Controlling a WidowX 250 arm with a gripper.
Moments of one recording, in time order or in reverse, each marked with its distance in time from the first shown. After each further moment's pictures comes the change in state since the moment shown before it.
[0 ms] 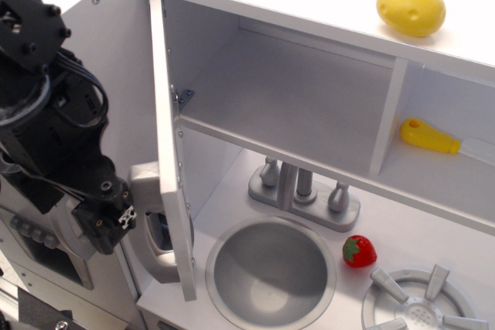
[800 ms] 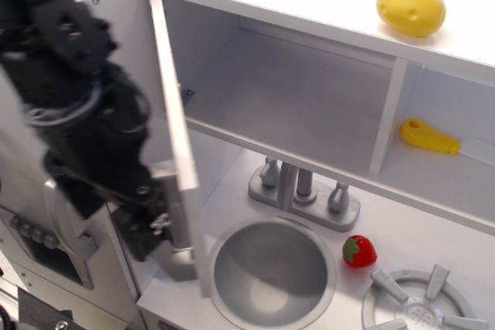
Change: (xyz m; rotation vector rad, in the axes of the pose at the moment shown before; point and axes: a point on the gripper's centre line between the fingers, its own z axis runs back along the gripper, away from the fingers) arm 0.017 -0.014 -0.022 -0.089 0.067 -0.101
